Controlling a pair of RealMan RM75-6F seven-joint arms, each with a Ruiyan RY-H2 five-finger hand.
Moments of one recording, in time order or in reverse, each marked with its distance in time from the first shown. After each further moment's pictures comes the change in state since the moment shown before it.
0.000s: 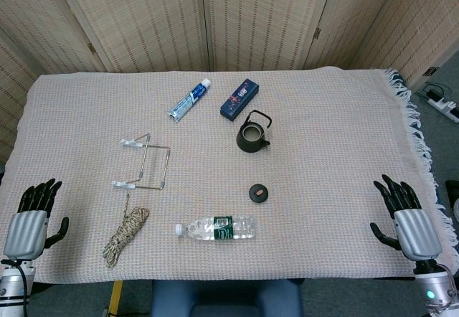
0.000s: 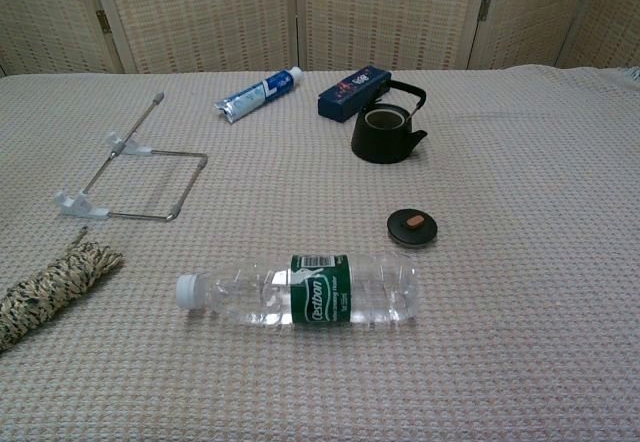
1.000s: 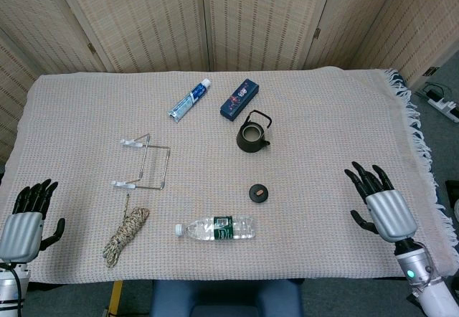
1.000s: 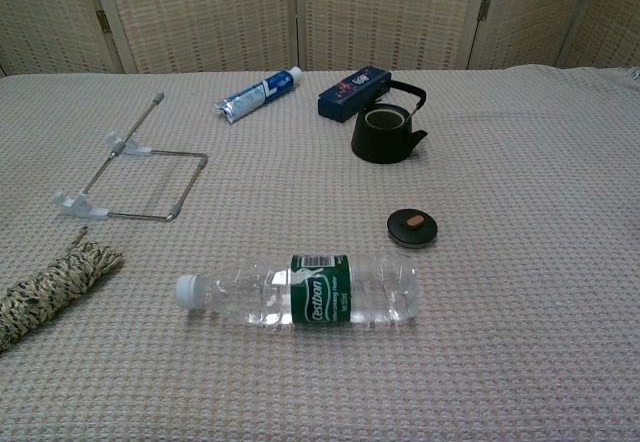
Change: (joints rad) left arm 0.014 0.031 0.010 -0.015 0.029 0.030 -0.018; right arm 0.153 0.064 0.052 -0.138 -0.008 -0.176 -0.193
